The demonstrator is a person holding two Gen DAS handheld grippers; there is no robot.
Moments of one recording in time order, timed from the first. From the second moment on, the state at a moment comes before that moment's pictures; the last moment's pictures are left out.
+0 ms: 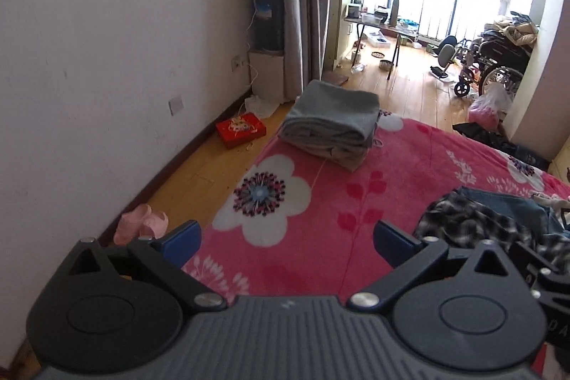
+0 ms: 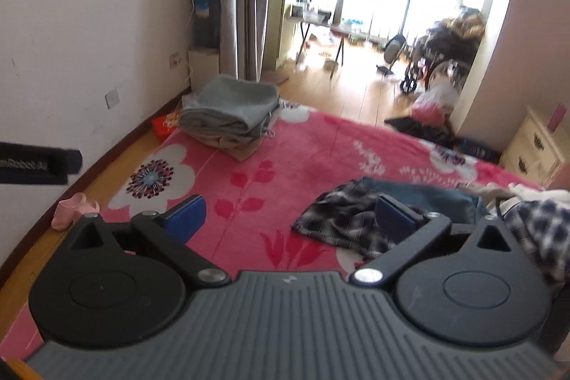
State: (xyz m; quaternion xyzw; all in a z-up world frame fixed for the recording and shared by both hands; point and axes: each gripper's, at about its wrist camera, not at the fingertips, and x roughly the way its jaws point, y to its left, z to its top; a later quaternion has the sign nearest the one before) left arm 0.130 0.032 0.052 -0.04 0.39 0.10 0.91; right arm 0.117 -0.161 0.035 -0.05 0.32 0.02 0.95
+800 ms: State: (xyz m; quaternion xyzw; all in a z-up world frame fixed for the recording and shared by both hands) left arm 0.097 0.057 0.048 0.01 0.36 0.14 0.92; right arm 0.111 -0.115 0.034 -0.06 0.33 -0.01 0.94
